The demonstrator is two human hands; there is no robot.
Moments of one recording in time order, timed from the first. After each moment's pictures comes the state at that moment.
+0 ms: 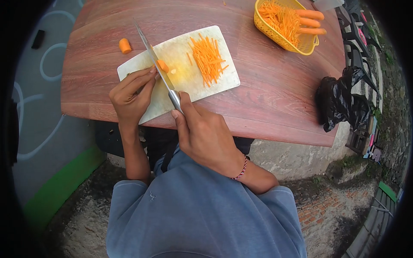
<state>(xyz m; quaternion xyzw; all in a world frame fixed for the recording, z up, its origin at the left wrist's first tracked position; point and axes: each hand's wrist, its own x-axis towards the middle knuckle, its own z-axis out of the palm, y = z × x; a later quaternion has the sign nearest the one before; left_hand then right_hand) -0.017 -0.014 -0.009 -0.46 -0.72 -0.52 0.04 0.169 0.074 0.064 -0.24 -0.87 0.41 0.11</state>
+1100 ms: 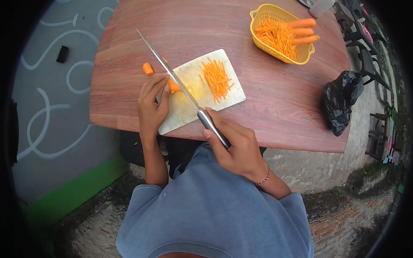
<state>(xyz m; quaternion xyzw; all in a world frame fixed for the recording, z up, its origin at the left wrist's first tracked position) -0.035 -0.010 0.000 -0.46 -0.78 -0.42 0.08 0.208 0.095 0.081 -0.20 -0.82 0.49 0.22</state>
